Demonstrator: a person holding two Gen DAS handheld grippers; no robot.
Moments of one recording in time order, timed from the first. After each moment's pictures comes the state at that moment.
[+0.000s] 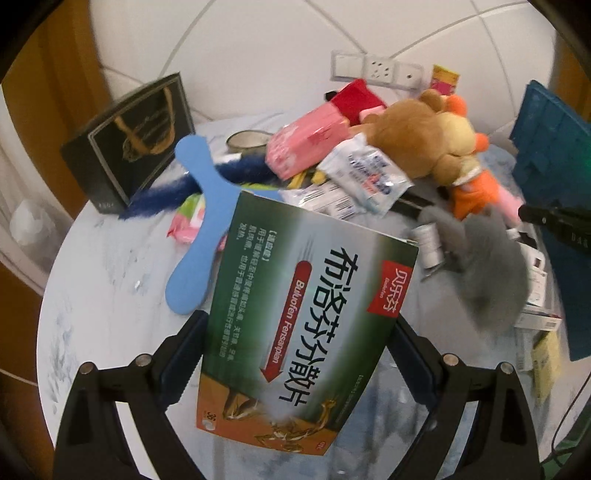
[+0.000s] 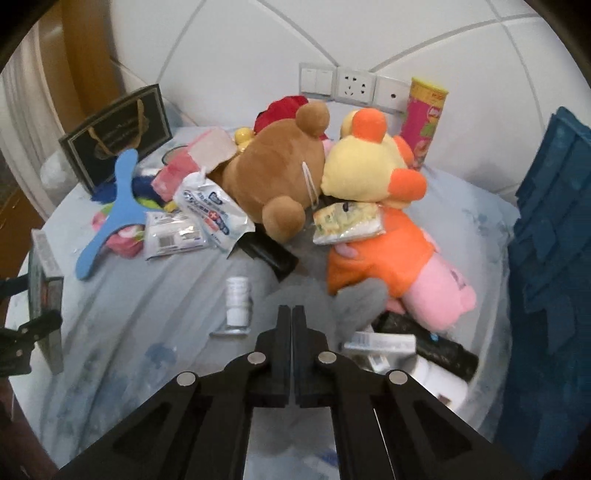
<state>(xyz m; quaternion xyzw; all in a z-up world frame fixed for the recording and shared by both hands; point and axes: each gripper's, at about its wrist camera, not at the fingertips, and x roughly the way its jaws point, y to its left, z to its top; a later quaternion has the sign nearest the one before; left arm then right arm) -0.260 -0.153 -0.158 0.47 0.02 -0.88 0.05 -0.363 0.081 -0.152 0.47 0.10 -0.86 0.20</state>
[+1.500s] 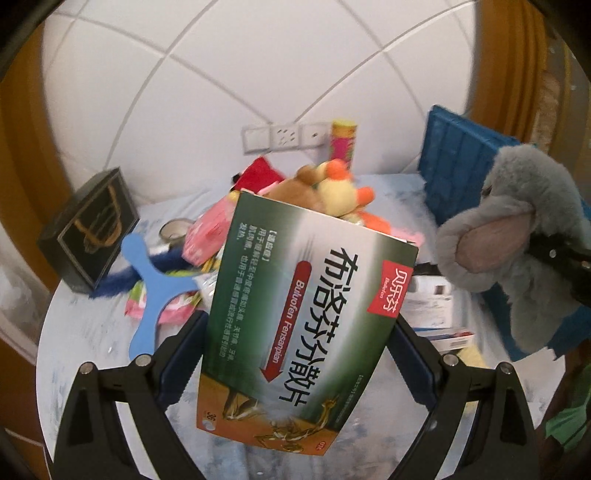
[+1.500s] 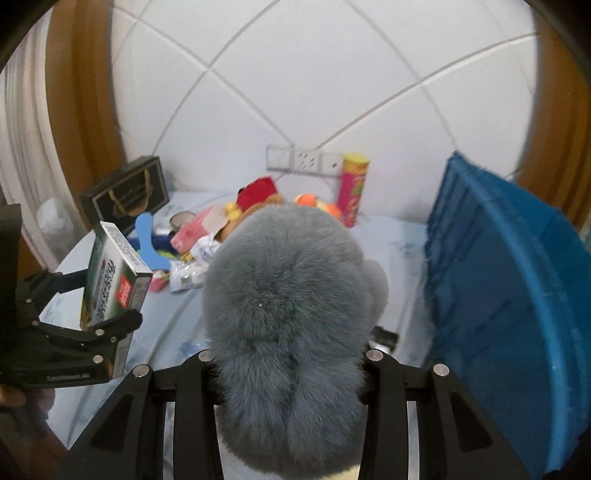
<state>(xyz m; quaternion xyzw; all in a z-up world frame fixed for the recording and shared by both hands) -0.240 -0.049 -0.049 0.38 -0.01 -0.92 -0.06 -0.228 0.141 -0.010 0.35 0.07 -0.92 0.13</state>
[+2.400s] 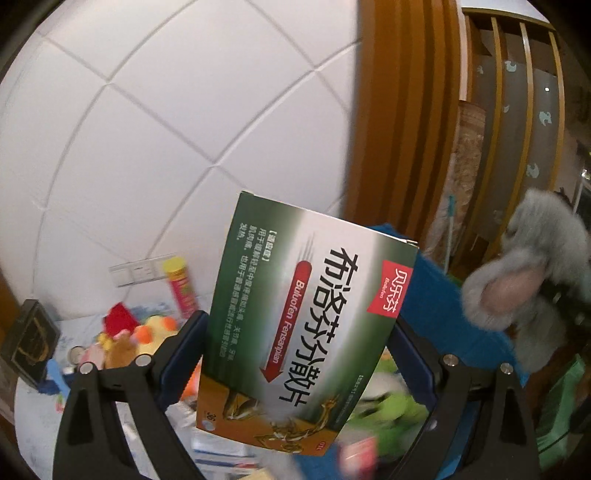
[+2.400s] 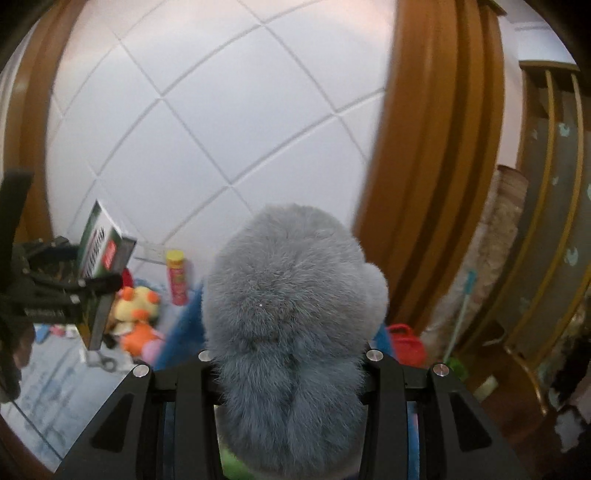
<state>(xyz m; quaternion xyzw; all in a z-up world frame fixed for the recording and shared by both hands) -0.295 0.322 0.174 0.29 -0.01 -0.94 -0.15 -0.195 0.522 0.193 0.25 0.10 -0.96 0.01</state>
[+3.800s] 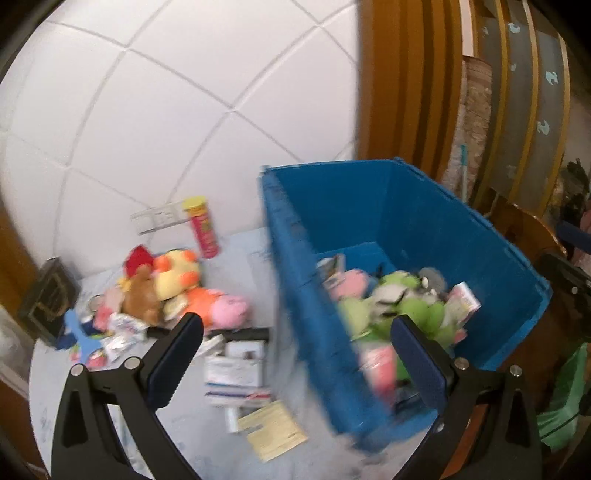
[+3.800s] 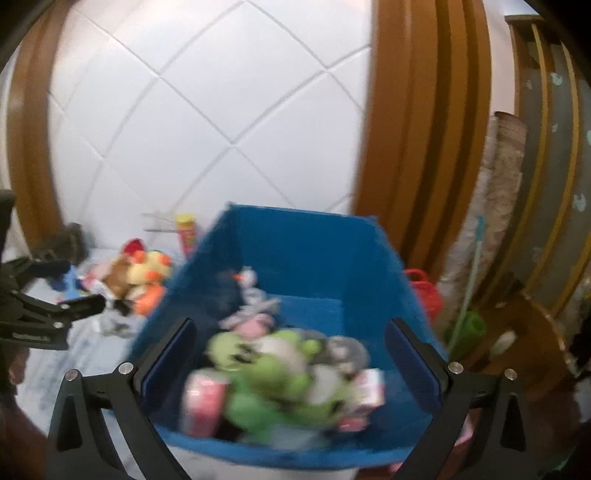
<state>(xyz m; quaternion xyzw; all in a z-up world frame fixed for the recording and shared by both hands) -0.180 0.258 0.082 0.34 -0.05 -0.93 -0.10 -0.125 0.494 0.106 0.27 0.04 -0.96 0.04</state>
